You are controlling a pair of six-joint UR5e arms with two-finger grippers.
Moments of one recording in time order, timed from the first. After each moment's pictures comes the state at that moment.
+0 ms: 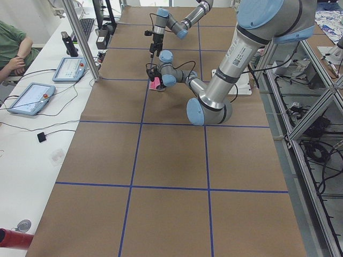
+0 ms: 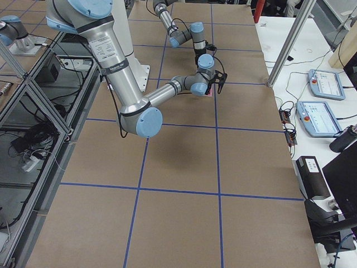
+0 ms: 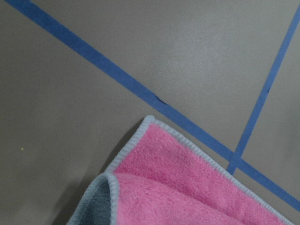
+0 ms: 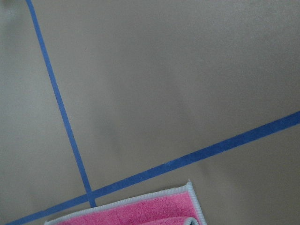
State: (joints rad) left arm -0.57 -2.30 -1.32 -2.22 -1.83 -1.86; right arm 0.74 -1.05 1.48 -0.86 2.02 1.67
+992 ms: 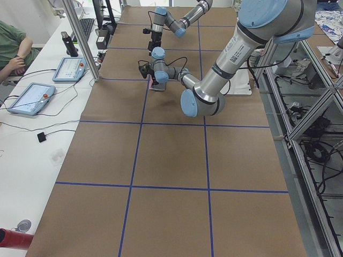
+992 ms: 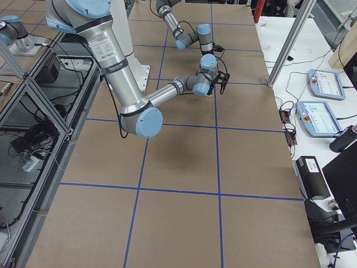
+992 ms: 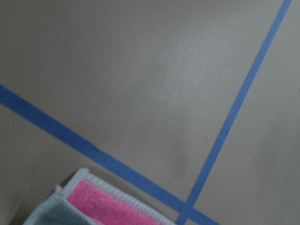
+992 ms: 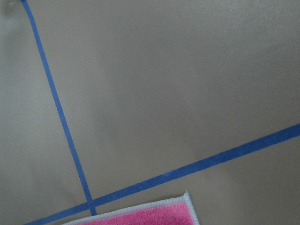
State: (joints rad) left arm -0.62 -2.42 -1.15 -2.27 -1.83 -1.86; right arm 0.77 -1.05 1.47 -0.86 2.05 1.66
